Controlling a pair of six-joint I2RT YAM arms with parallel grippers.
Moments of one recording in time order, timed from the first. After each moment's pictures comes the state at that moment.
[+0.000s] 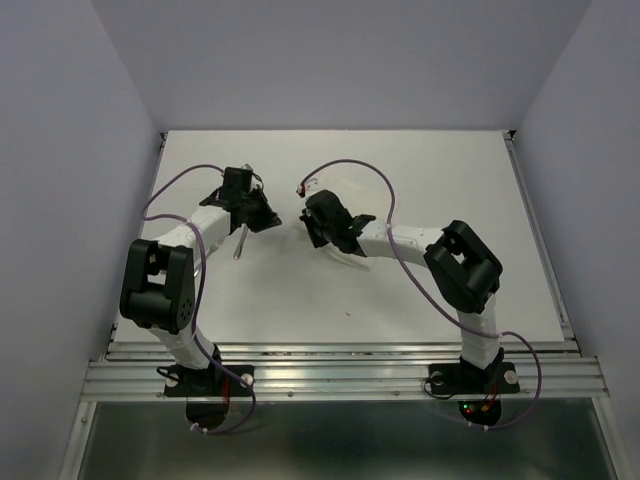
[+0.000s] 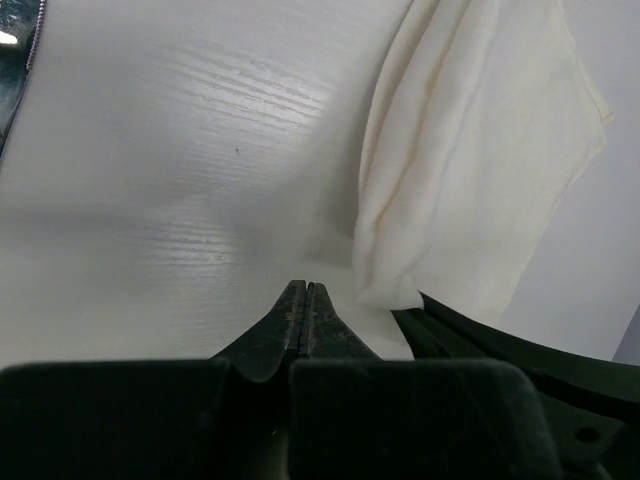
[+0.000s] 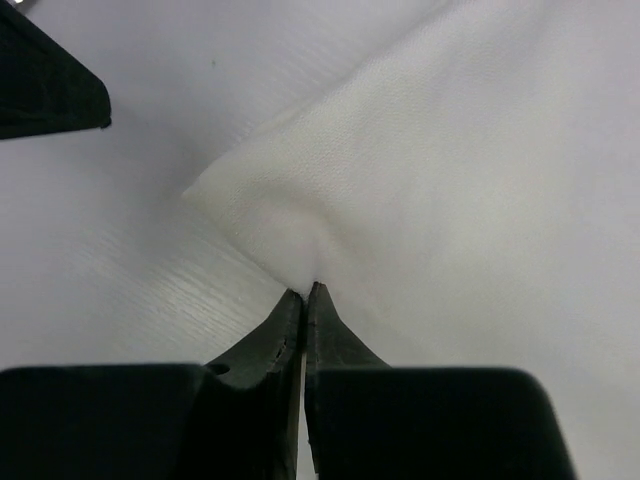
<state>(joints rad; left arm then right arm) -0.23 1.65 1.05 -0.26 0.21 -0.71 0.85 2.03 1.37 -0.06 0.24 0.19</state>
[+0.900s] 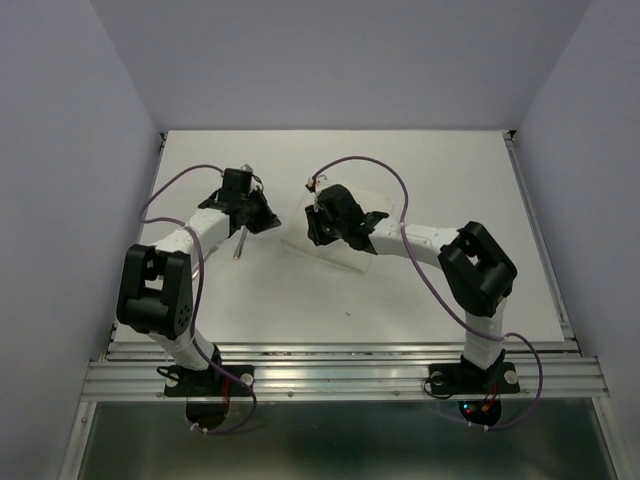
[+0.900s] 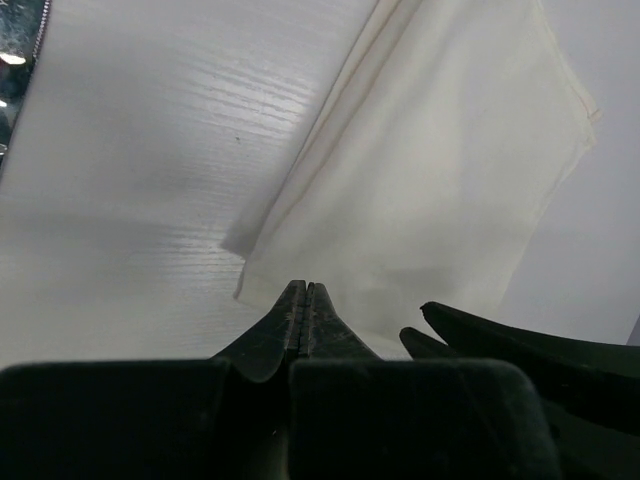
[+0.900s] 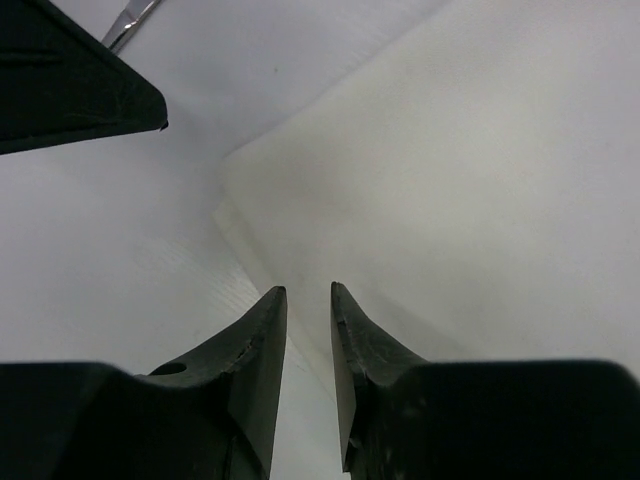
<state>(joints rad) -0.23 1.60 1.03 -0.27 0.19 -0.70 0.79 1.92 1.32 -0.04 0.04 0.26</state>
